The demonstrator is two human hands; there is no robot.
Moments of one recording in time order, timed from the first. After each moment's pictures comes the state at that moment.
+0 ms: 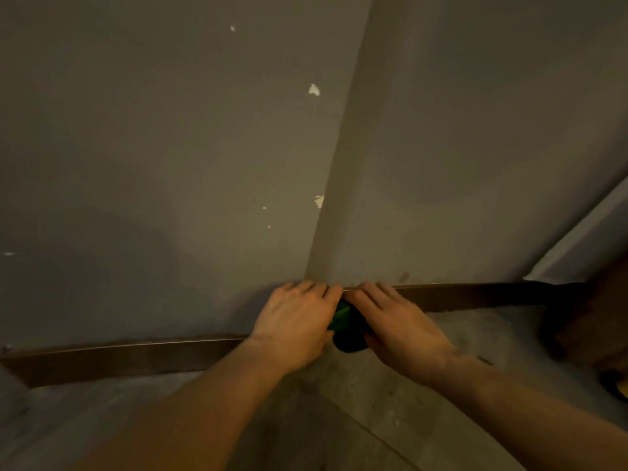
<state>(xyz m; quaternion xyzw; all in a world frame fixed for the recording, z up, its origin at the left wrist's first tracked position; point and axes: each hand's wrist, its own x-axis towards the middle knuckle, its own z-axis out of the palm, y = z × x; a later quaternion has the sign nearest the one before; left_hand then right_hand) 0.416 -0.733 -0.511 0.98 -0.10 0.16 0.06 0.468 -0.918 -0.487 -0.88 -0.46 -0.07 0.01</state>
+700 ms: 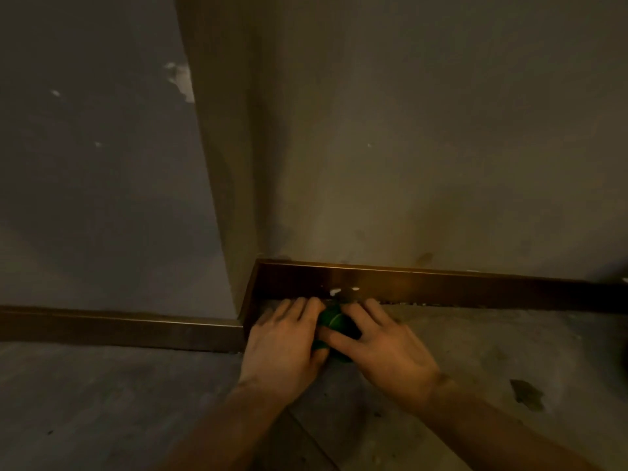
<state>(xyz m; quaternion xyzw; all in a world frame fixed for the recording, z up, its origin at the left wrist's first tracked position) 0.484 -0.803 -0.663 0.97 0.07 0.11 0.19 0.568 -0.965 -0.625 -0.84 -0.54 -0.01 -0.05</state>
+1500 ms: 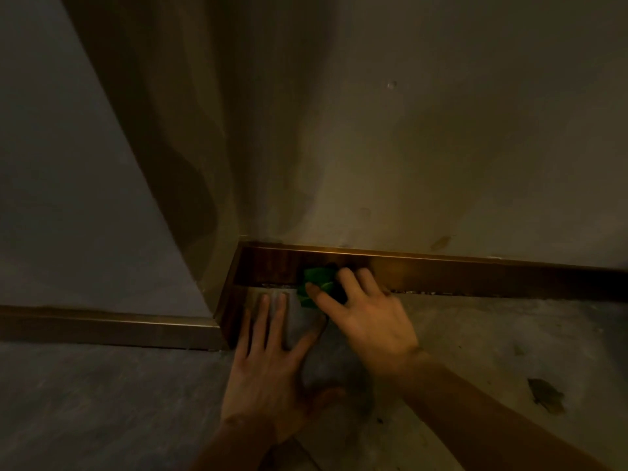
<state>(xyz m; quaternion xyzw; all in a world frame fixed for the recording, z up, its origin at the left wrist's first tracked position) 0.474 -0.811 -0.752 0.99 0.08 0.00 0.14 0.605 -0.933 -0.675 -0.87 -0.48 -0.07 -0.05</state>
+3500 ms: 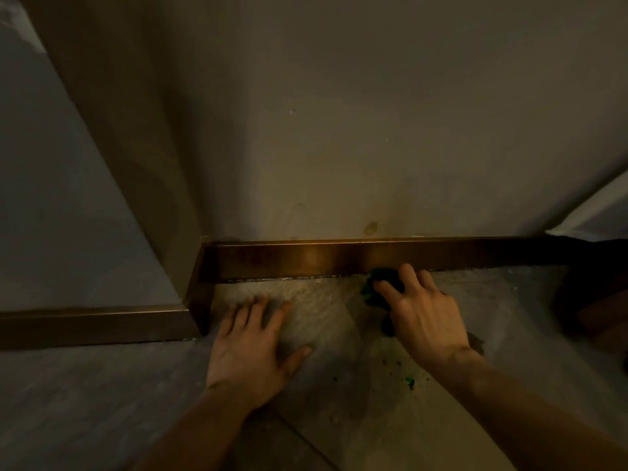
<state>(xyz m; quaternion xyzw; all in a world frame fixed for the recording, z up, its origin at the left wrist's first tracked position) 0.473 -0.826 -0.703 0.98 0.07 -0.05 0.15 0.596 -1.062 -0.627 -0.95 -0.27 0.02 -0.14</state>
